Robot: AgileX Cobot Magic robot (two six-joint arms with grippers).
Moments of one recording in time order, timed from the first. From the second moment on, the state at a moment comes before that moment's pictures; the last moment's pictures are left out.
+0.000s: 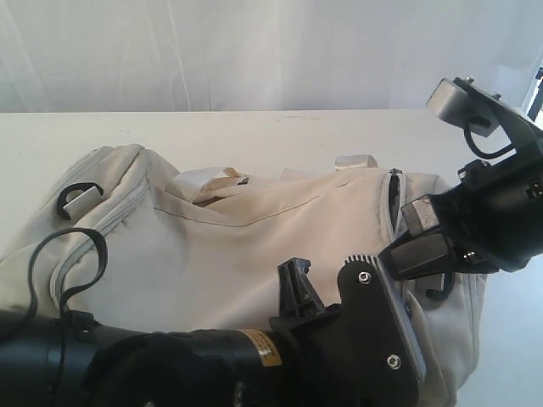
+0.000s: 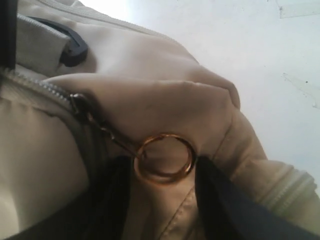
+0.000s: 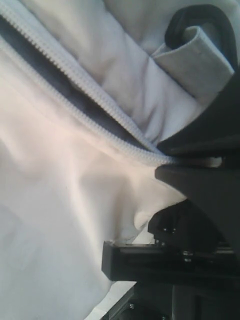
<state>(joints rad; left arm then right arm) -1.15 1.57 -0.81 -0.88 -0.14 1.19 0.04 1.18 -0.85 0.74 1.09 -0.48</state>
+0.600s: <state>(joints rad) -1.15 1.59 -0.81 -0.88 -0.17 1.07 0.04 1.18 -0.85 0.74 1.09 -0.48</state>
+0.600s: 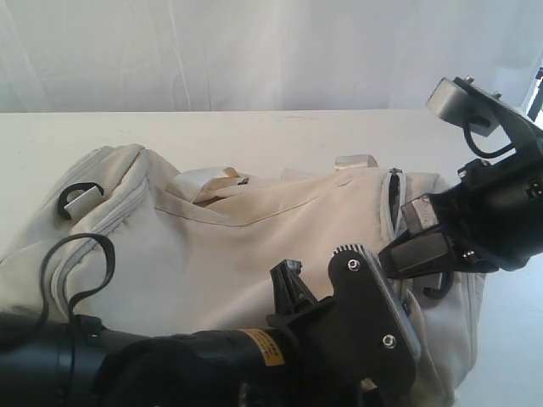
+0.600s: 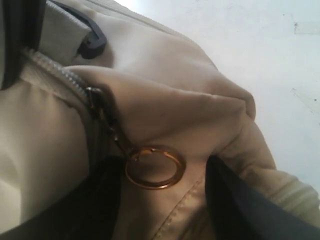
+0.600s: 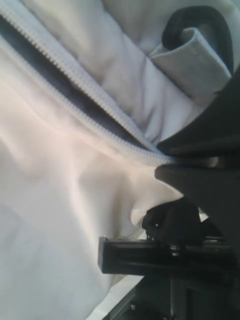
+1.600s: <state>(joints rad) -1.15 1.59 -0.85 -1.12 -0.11 1.33 0.04 1.18 -0.85 0.74 1.10 -0.48</state>
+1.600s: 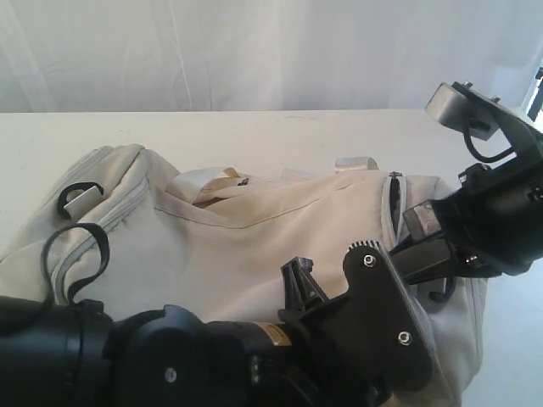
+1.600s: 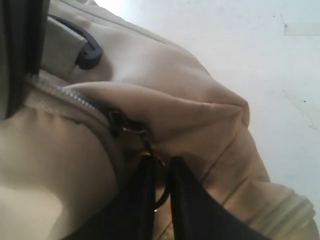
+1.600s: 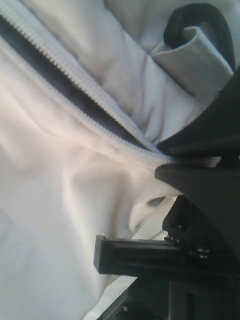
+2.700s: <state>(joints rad) -1.18 1.30 -0.69 -1.79 -0.20 1.99 0.04 1.18 -0.85 0.74 1.05 -0.49</state>
